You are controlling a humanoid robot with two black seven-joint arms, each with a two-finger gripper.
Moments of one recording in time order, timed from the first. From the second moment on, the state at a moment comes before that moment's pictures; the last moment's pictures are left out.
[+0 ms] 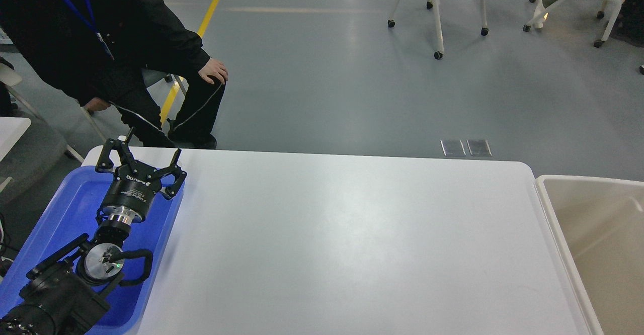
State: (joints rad) left arm -0.49 0.34 -0.88 -0.55 -0.08 -0.64 -0.50; right arm 0.77 -1.05 -0.21 0.80 -0.05 -0.07 0.39
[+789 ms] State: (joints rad) left arm -0.49 0.34 -0.88 -0.55 -0.08 -0.64 -0.50; right arm 0.49 -0.58 0.08 0.20 0.04 -0.06 0.27
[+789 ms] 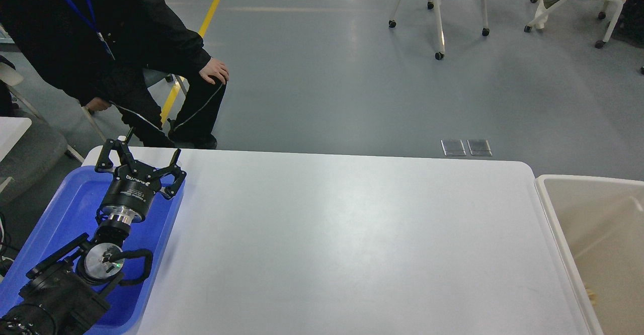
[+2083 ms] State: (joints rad) left arm -0.49 0.34 -0.88 -0.55 -0.08 -0.64 -0.50; right arm 0.48 -0.50 0.04 0.07 -0.01 -0.05 0.27
